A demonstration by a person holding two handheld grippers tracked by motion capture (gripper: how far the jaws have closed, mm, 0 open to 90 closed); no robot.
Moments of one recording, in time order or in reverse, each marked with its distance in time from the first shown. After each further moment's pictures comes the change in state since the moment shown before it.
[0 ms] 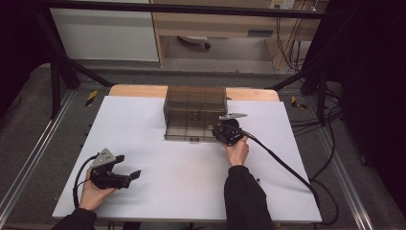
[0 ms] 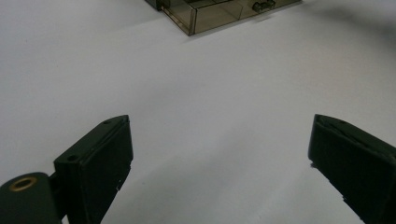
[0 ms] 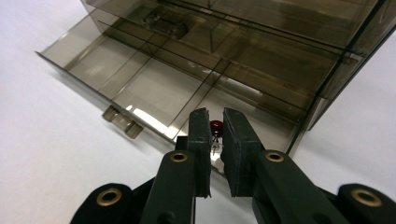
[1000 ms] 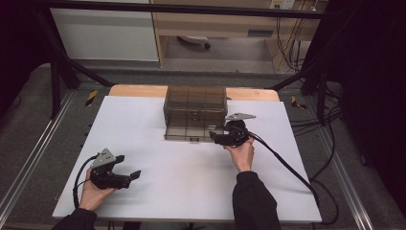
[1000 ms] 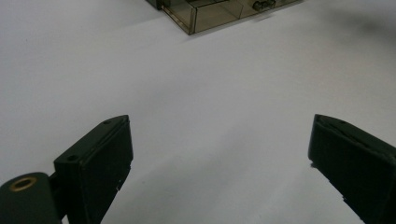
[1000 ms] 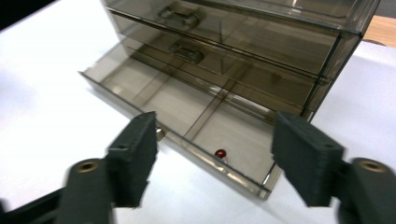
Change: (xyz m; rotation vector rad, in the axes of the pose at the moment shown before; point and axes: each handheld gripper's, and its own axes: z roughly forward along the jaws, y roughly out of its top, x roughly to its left) left arm -0.001 0.000 0.000 0.003 0.002 0.001; right arm 0.005 0.001 -0.037 -0.083 0.049 -0.003
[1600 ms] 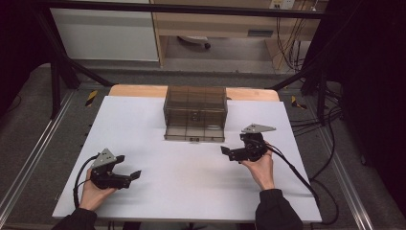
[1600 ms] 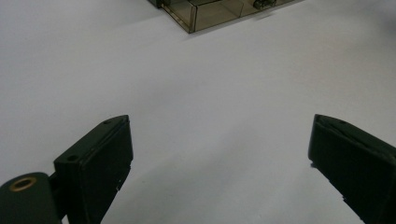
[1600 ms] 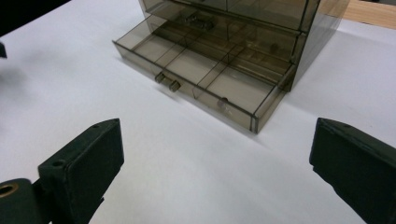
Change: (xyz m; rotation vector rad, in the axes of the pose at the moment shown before) left arm 0.000 0.000 0.001 0.006 0.001 0.000; right arm -0.010 -0.032 -0.057 0.005 0.058 -0.029
